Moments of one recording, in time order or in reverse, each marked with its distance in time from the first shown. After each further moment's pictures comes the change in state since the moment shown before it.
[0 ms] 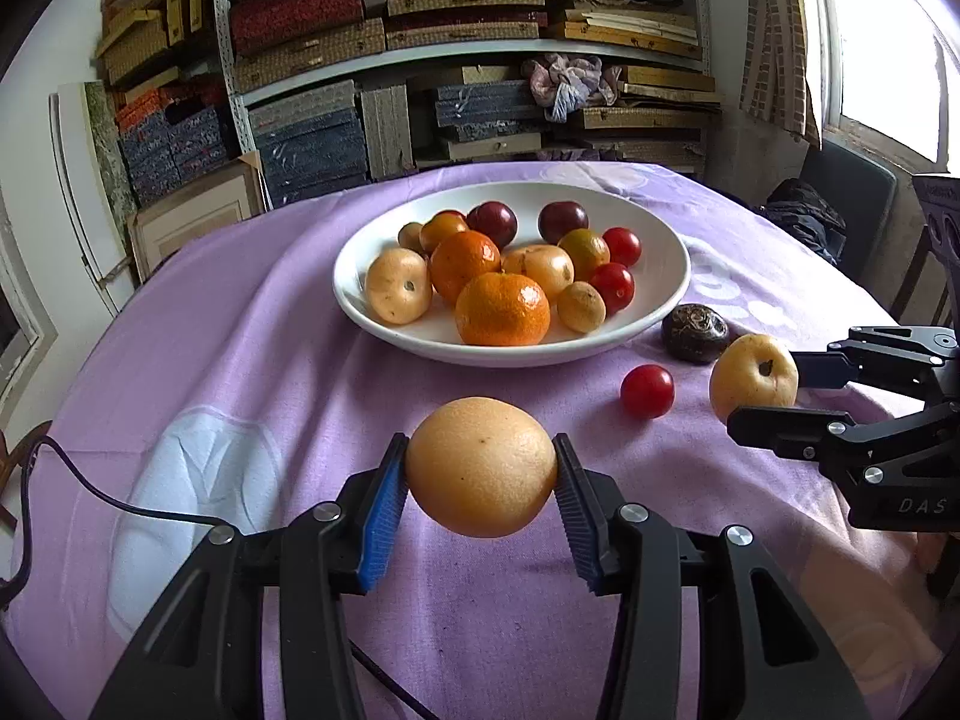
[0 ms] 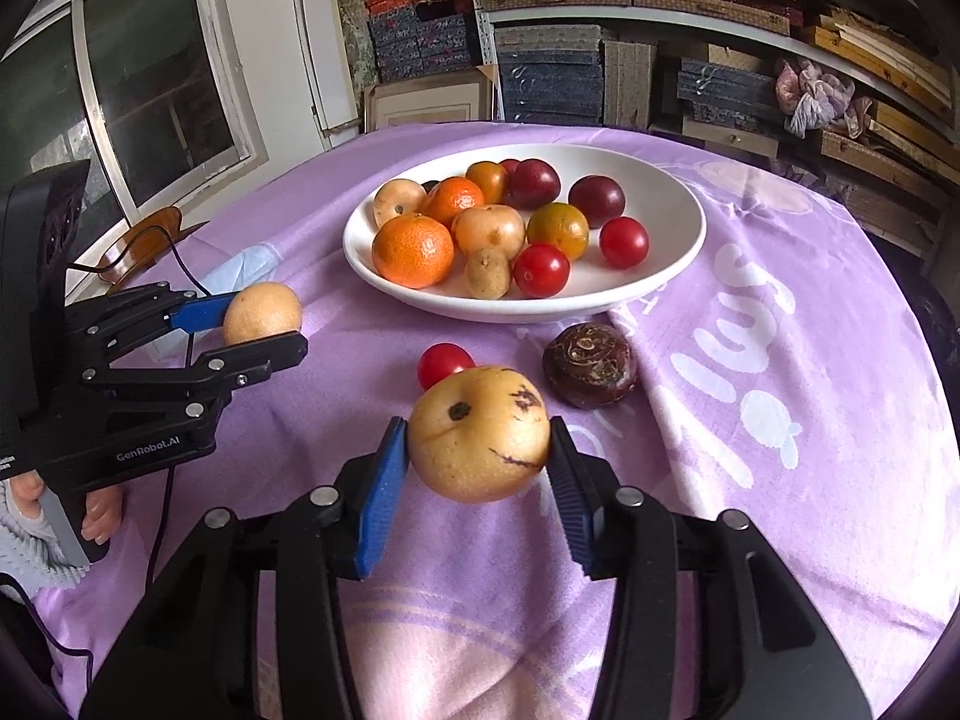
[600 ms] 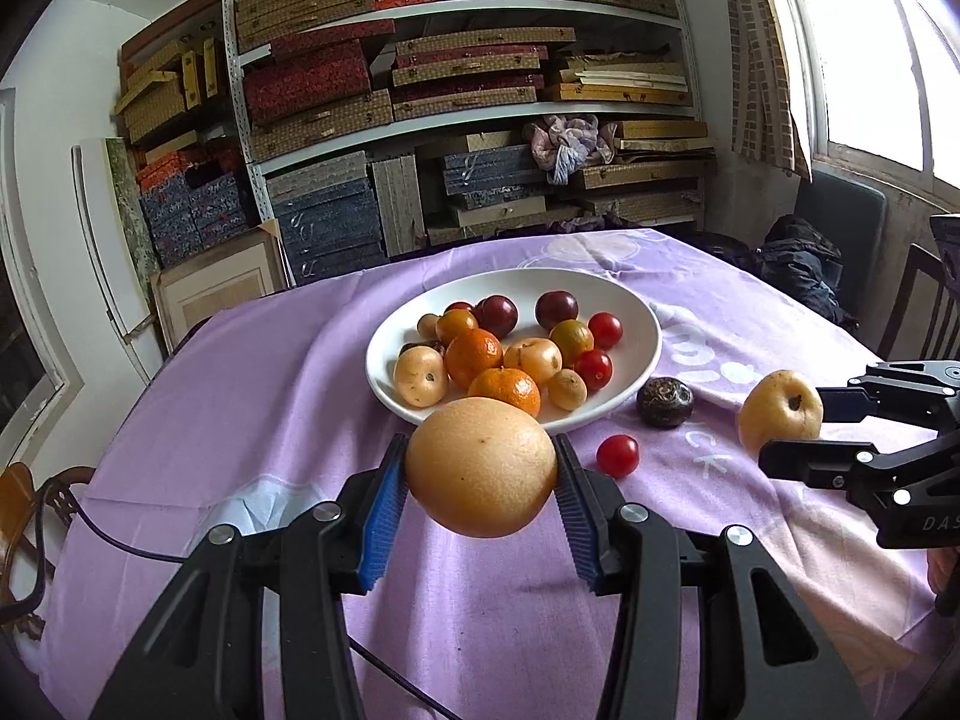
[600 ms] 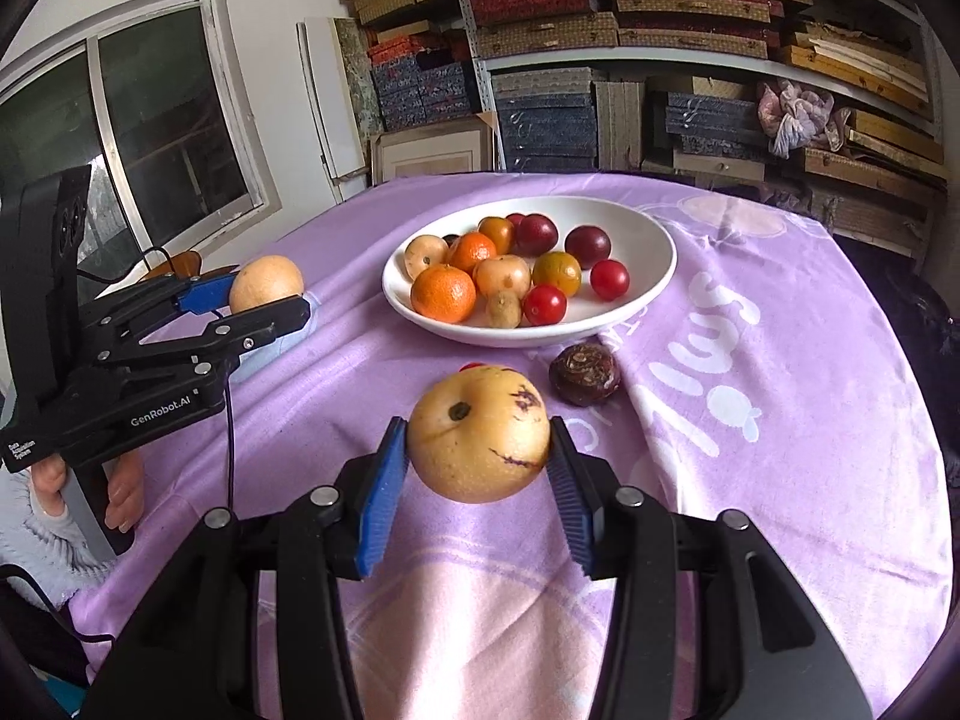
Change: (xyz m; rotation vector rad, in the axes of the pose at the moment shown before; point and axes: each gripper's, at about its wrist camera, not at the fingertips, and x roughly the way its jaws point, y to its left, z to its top) left arm -0.053 -0.006 0.020 0.030 -0.140 0.034; right arm -0.068 0.009 -0.004 0.019 -0.132 0.011
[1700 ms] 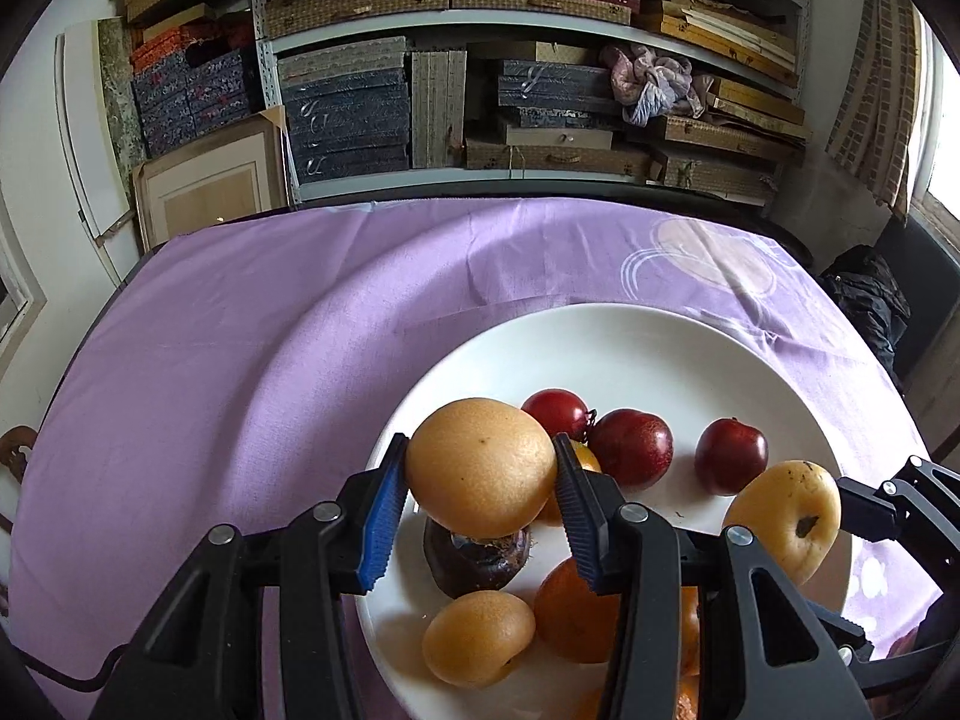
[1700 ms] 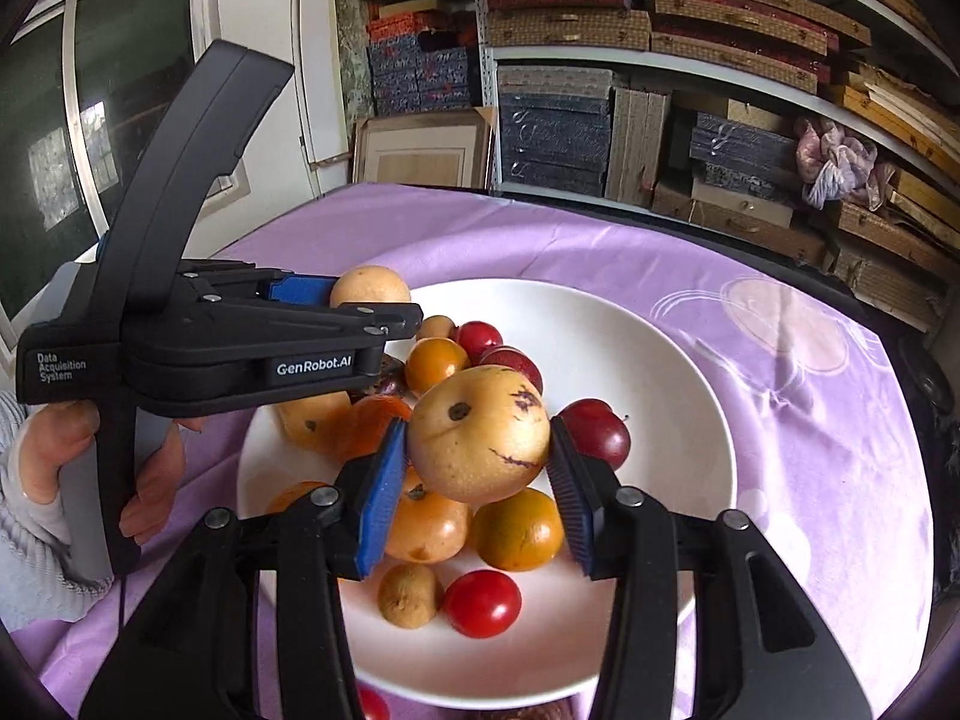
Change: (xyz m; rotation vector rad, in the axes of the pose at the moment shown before) left arm 0.215 0.072 0.103 -0.183 0.256 -0.002; right arm 0.173 -0.029 0.124 -0.105 0.065 -0.037
